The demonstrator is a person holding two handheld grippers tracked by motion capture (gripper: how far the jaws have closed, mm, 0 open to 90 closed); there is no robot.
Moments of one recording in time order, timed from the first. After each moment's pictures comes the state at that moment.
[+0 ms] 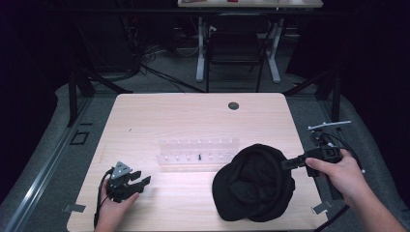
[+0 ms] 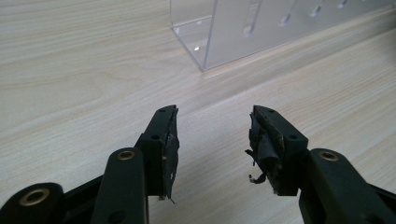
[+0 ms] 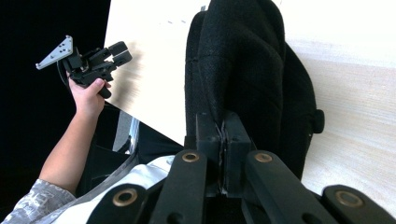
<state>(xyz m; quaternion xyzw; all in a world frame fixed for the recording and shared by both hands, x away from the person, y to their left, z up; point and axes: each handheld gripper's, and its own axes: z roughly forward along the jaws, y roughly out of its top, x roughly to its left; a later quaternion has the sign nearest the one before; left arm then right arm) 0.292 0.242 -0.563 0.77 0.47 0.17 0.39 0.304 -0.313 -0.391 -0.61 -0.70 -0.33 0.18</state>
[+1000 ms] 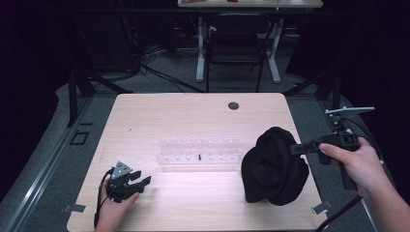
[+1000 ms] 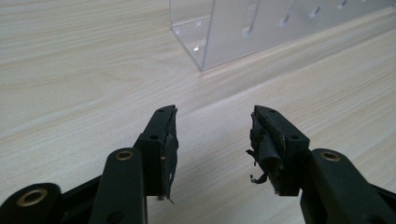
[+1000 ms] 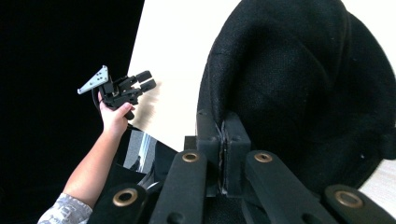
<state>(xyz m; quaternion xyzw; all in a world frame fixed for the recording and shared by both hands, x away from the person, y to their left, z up) 0.292 0.241 -0.563 0.77 0.47 0.17 0.39 0.303 -0.326 -0.342 -0.61 -0.68 -0.38 0.16</state>
